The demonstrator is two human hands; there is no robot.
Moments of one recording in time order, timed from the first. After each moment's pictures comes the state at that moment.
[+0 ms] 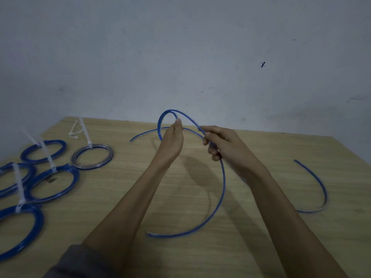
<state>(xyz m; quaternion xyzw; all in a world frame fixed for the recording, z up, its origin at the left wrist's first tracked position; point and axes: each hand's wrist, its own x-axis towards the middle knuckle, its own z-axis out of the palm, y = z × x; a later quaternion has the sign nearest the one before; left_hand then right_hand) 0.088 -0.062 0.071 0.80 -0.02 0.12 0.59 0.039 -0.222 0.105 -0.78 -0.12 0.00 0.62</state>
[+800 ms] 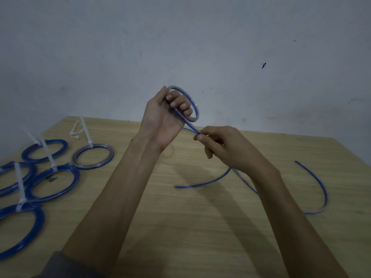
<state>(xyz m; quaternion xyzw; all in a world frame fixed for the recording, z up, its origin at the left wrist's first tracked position) 0.059 -0.039 0.152 0.30 -0.15 -0.10 0.94 0.025 -0.225 0.126 -0.89 -0.27 -0.08 0.37</state>
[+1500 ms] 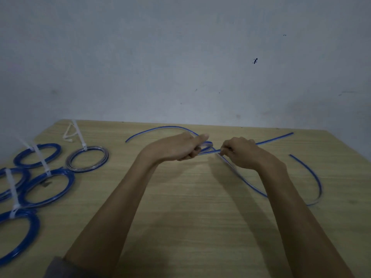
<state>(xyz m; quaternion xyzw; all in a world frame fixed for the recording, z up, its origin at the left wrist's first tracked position) 0.048 -0.062 0.119 0.88 -0.24 -0.14 0.38 0.066 -0.284 0.086 -0.99 -0.09 0.00 0.08</state>
